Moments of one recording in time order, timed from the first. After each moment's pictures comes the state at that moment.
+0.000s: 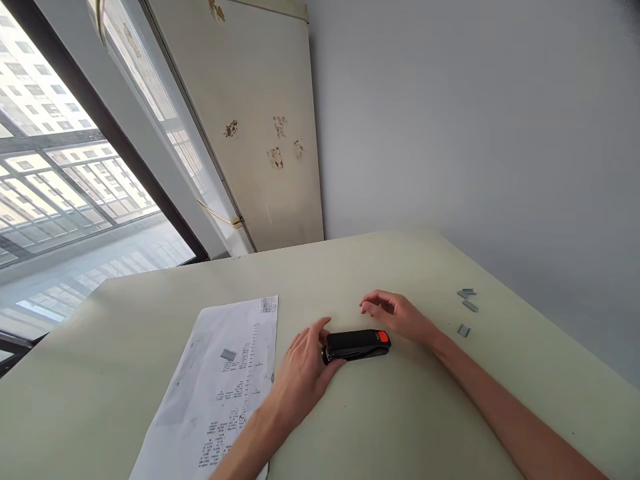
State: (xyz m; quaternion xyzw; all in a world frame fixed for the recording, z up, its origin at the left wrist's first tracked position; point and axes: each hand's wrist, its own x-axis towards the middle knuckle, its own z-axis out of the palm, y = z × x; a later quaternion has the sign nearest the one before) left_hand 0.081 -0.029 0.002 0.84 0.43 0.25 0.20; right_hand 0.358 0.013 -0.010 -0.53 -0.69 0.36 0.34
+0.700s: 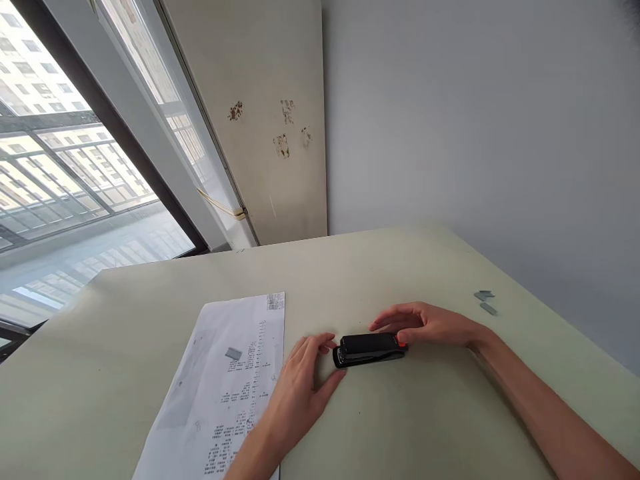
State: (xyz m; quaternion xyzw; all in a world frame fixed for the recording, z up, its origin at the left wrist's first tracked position) left_hand 0.058 -0.040 -0.001 0.81 0.44 0.26 0.29; right_hand 0.383 0.010 0.018 -0.41 -0.62 0.65 0.18
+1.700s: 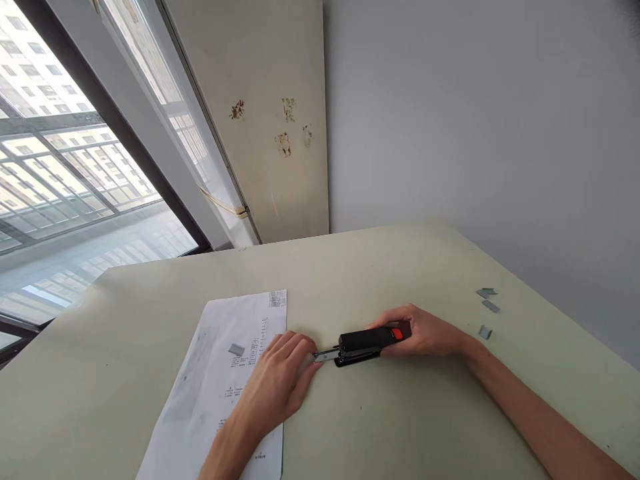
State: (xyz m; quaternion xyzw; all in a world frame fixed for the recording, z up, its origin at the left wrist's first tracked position) left_hand 0.026 -0.028 0.024 0.89 0.38 0.19 0.16; right_hand 0.354 0.000 0.008 -0.43 -0.68 0.55 0.21
